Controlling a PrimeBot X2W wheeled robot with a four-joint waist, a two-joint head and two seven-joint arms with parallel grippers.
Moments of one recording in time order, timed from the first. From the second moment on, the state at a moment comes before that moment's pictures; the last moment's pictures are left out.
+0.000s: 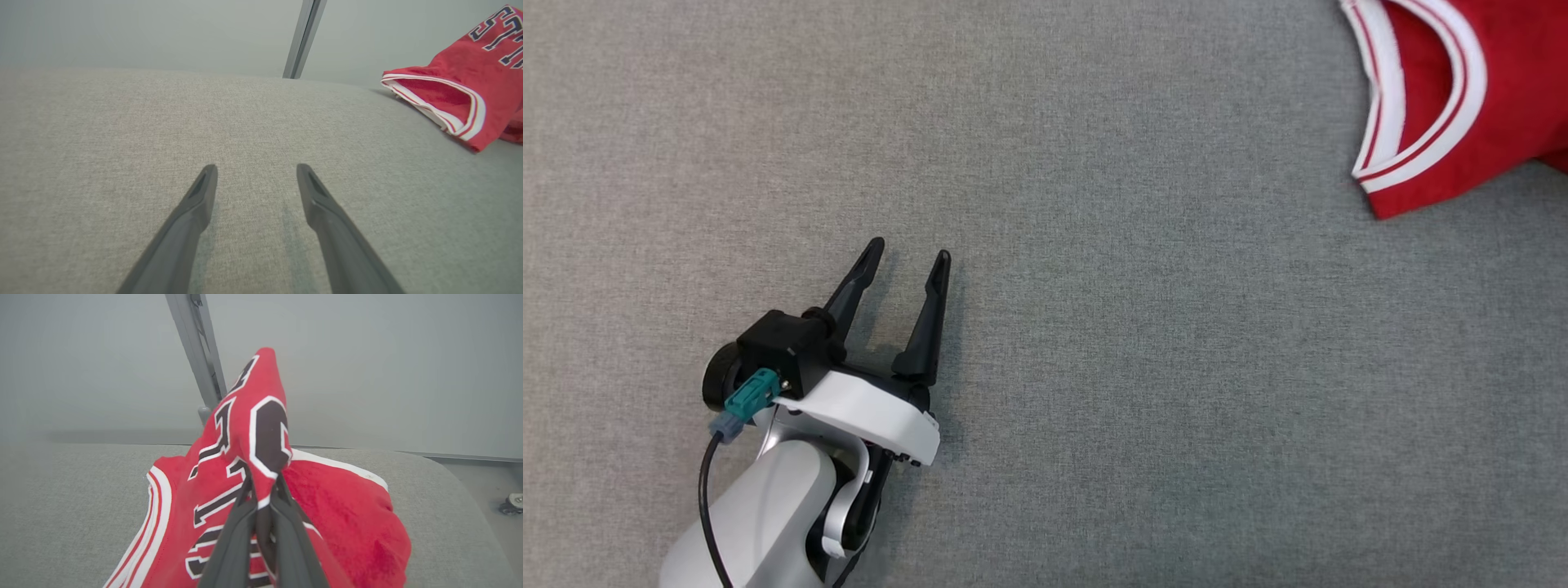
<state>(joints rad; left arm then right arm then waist) -0.44 0.34 -0.67 0.17 -0.70 0.22 -0.26 -0.97 -0.73 0.38 0.59 0.87 0.13 0.24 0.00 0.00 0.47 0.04</state>
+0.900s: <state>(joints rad) -0.40 0.36 -0.62 0.17 -0.69 0.21 -0.26 -1.10 -0.58 0.30 1.20 0.50 0.13 -0.10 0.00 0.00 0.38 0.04</state>
